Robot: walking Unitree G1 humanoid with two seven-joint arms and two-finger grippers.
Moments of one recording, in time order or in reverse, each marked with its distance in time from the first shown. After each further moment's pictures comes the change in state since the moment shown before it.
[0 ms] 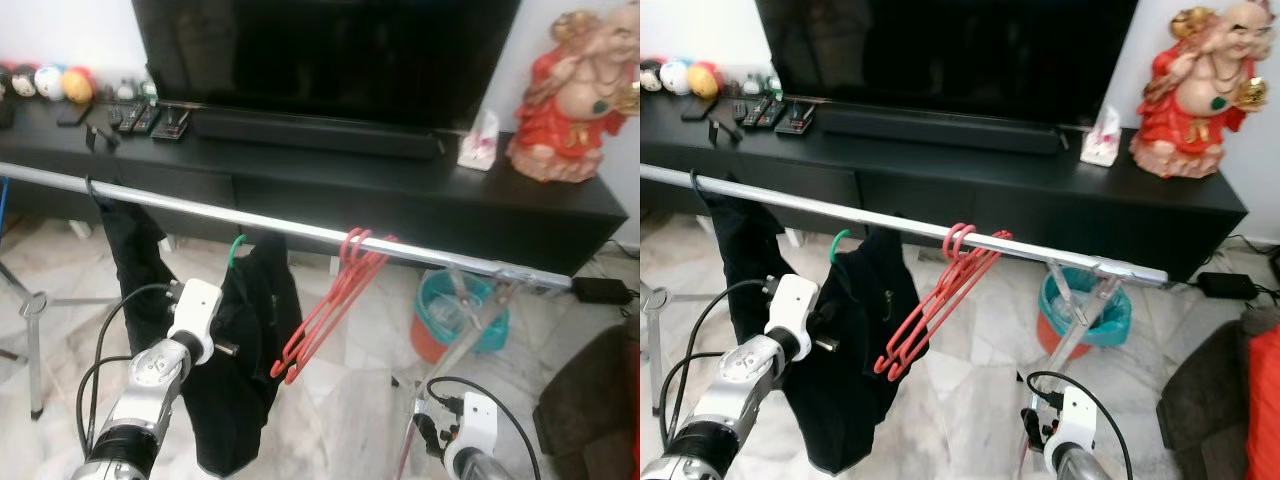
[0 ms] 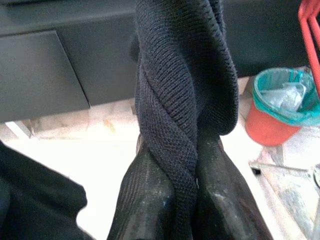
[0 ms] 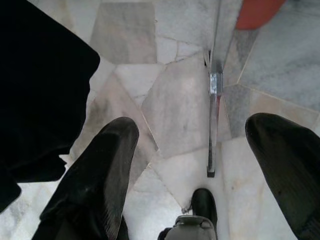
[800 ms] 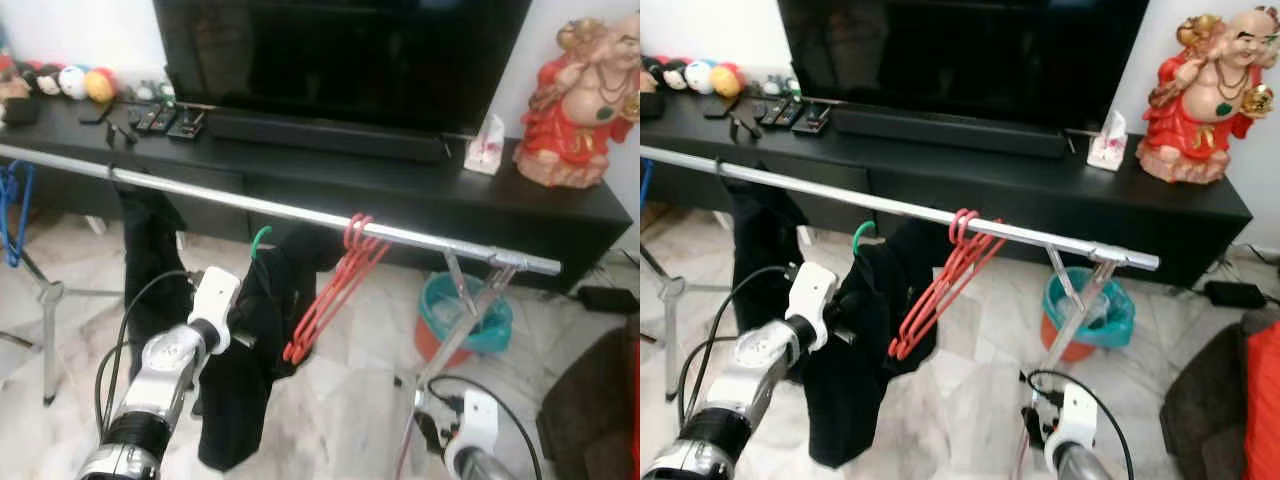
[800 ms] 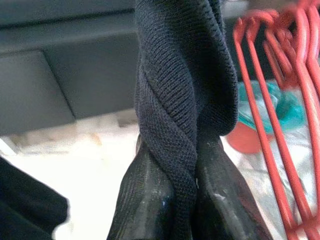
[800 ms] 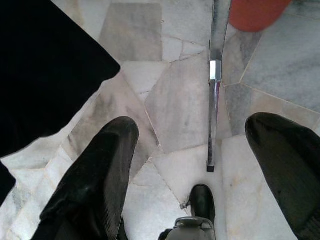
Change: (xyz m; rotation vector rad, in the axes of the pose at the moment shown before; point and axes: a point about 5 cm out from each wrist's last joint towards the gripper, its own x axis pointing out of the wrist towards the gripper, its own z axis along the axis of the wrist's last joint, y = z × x) left arm 0.019 -0.012 0.021 -0.013 -0.028 -0.084; right arm 0.000 0.000 0.000 -0.001 -0.002 0.003
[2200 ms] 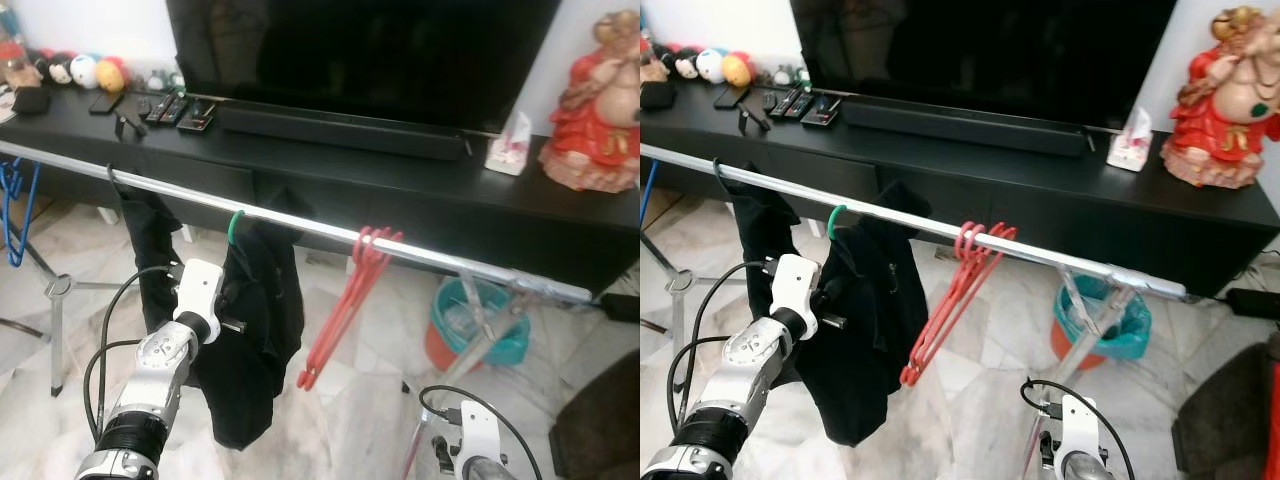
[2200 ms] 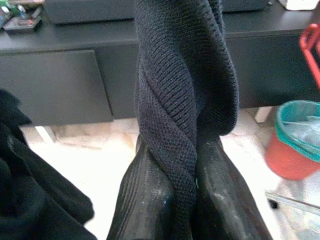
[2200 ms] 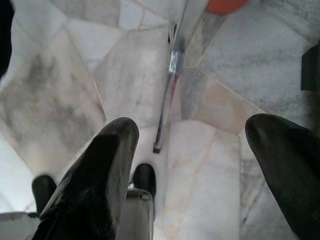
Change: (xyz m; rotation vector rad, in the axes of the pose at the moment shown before) left arm -0.023 0.021 -0.006 -0.013 -0.050 0.152; right arm 0.000 -0.010 -0.005 -0.208 0.146 -0.191
